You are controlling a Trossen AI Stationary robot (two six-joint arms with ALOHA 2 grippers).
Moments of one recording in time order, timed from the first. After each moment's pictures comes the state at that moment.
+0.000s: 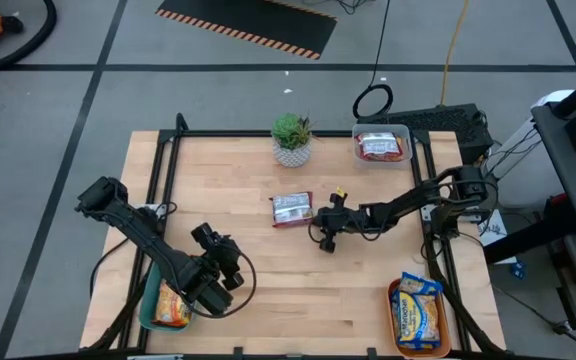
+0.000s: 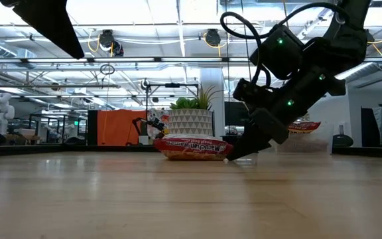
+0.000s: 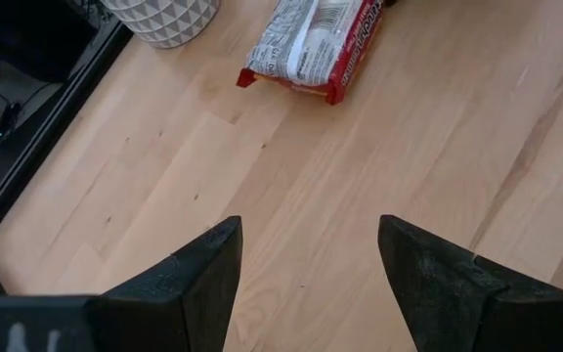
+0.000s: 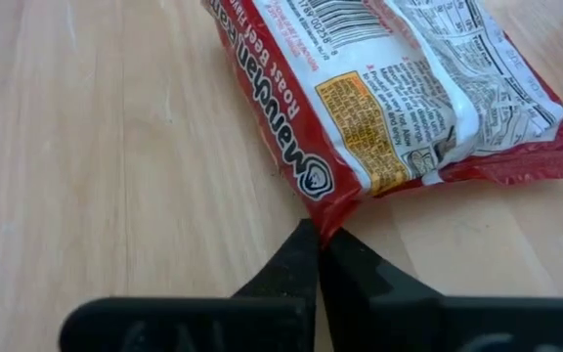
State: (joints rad) left arm -0.67 1.67 1.30 -1.27 -0.76 -1.18; right arm 0.03 1.76 0.56 0.41 0.25 0.15
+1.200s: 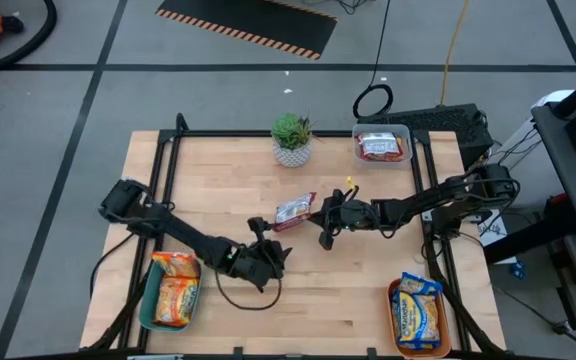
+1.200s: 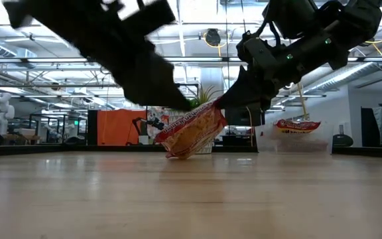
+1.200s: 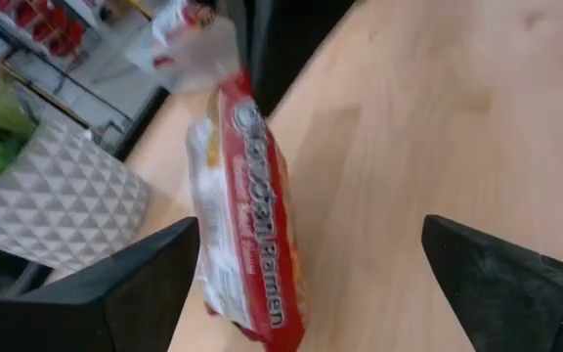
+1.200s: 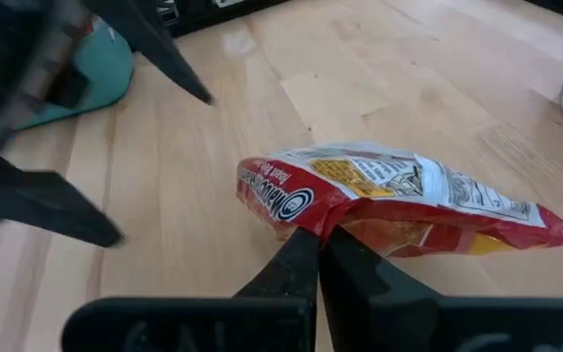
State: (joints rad) left arm -0.42 1.82 0.97 0.09 -0.89 -0.10; right arm 0.07 1.54 0.56 0.49 0.23 0.35
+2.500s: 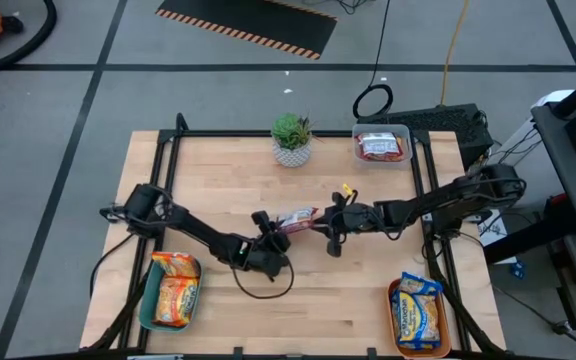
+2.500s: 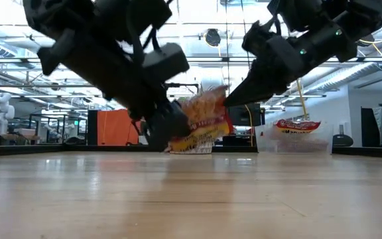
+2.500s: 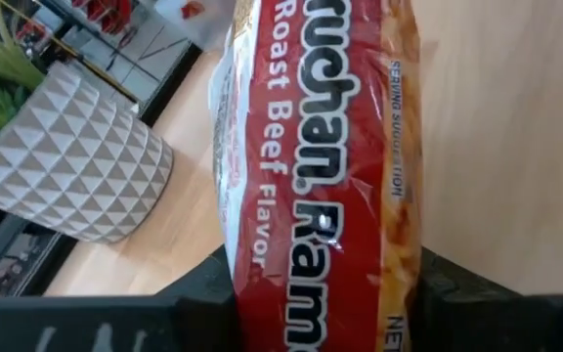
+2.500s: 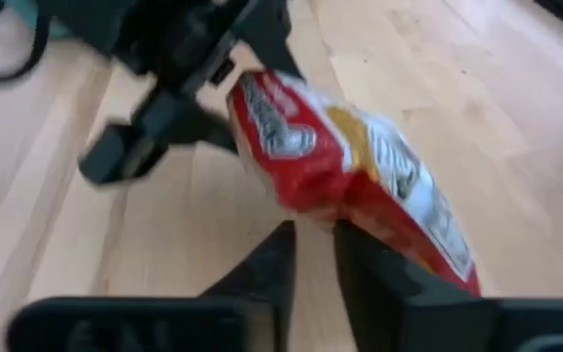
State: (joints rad) left arm -0.33 1.98 0.97 0.19 -0.95 -0.08; right arm 0.10 1.48 0.57 0.38 0.18 0.16
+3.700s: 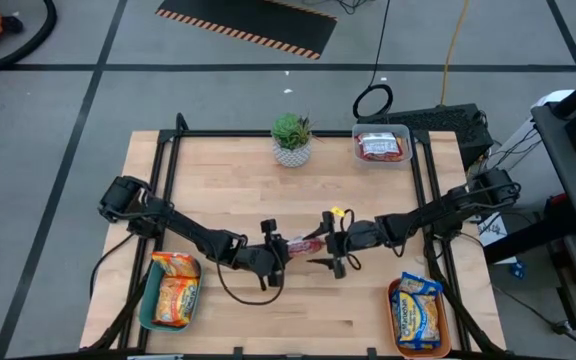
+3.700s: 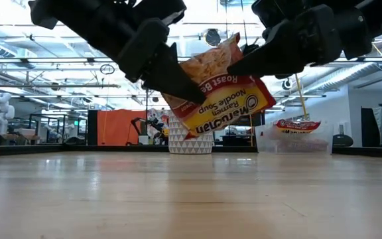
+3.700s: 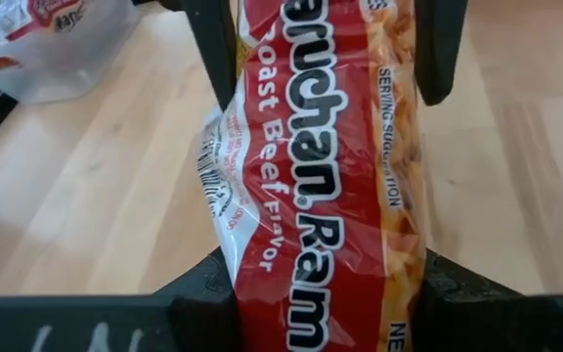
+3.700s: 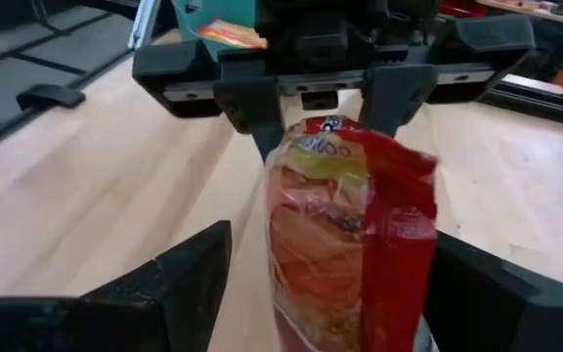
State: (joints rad) left arm -0.36 1.80 0.97 0.17 -0.53 -0.08; right arm 0.24 1.54 0.57 0.61 0.10 -0.11
